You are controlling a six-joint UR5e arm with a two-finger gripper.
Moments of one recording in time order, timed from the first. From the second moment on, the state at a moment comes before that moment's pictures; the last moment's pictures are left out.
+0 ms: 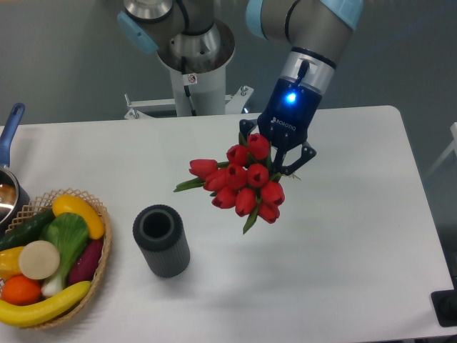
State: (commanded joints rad) arm 2.76 -1.66 -1.84 -0.78 0.67 1.04
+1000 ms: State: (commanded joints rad) arm 2.74 -1.68 -1.83 -0.77 0.46 1.07
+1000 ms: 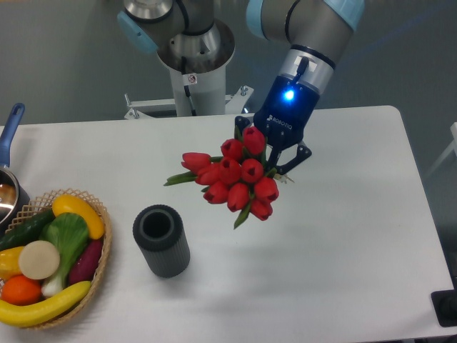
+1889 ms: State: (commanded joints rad) arm 2.53 -1.76 -1.75 -0.77 0.12 1.10
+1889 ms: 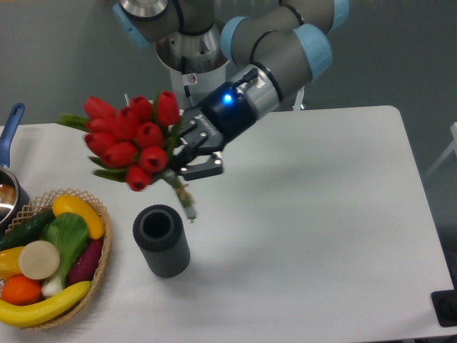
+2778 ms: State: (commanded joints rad) arm 2.50 -1.84 -1.79 -0.77 0.12 1.10
